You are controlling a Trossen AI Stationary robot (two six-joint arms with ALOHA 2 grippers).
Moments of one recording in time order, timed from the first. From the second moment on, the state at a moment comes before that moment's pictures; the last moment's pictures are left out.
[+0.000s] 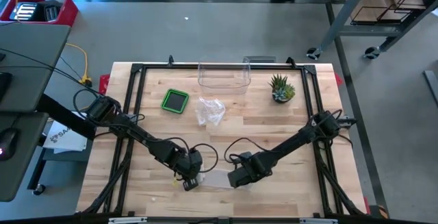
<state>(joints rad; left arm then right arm) -0.52 1.76 0.99 -0.40 0.01 -0.96 0.50 2.06 1.42 -0.76 -0.09 1.78</state>
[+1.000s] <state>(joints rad) -0.48 1.65 1.00 -0.39 0.03 -1.02 0.44 1.98 1.42 -0.71 0.08 1.59</state>
